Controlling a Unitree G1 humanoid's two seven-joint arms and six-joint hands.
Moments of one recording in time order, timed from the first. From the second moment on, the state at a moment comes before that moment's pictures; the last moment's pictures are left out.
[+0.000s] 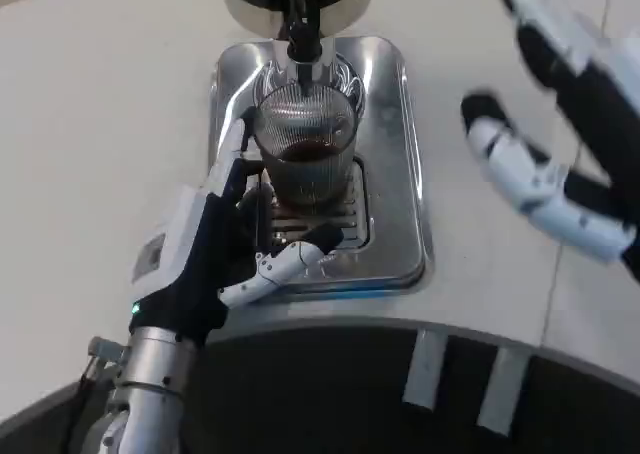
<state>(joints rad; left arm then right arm) -0.33 0.28 -0.13 0.40 0.48 -0.45 0.32 -0.17 -0.47 -0.03 -0.95 -0.54 0.38 0.44</state>
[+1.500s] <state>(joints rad) -0.44 0.26 -0.14 0.55 0.53 -0.42 0.45 0.49 -0.39 -0.08 -0.89 -0.85 -0.06 0.33</state>
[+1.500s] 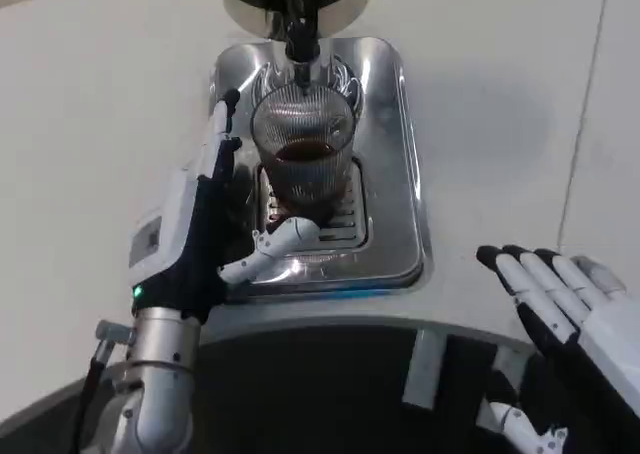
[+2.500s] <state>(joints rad) -0.60 0.21 -0.18 0.74 0.55 -0.40 0.53 0.40 -0.36 -0.12 -0.92 -0.83 0.02 0.46</state>
